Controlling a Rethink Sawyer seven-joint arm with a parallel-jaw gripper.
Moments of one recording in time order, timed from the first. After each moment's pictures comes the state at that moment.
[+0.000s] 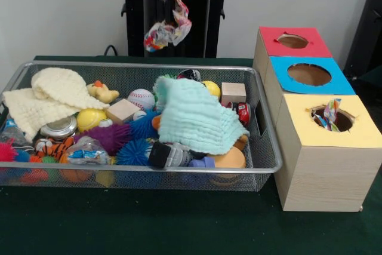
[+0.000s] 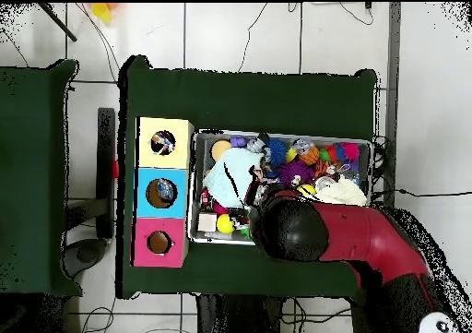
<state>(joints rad) -0.70 -1.05 0.46 1.96 -0.28 0.60 1.92</state>
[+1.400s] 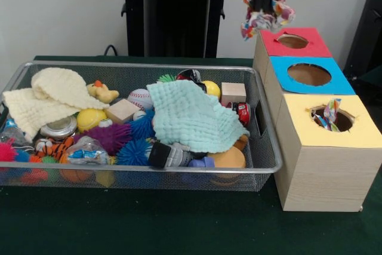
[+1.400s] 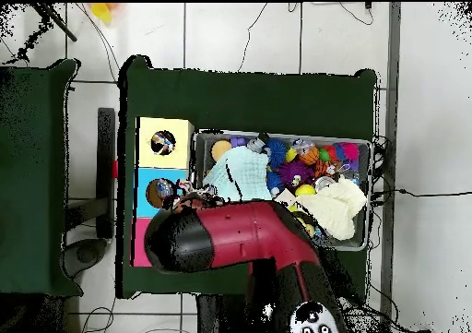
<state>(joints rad) -0.35 -1.07 0.35 1.96 -0.24 0.61 1.92</state>
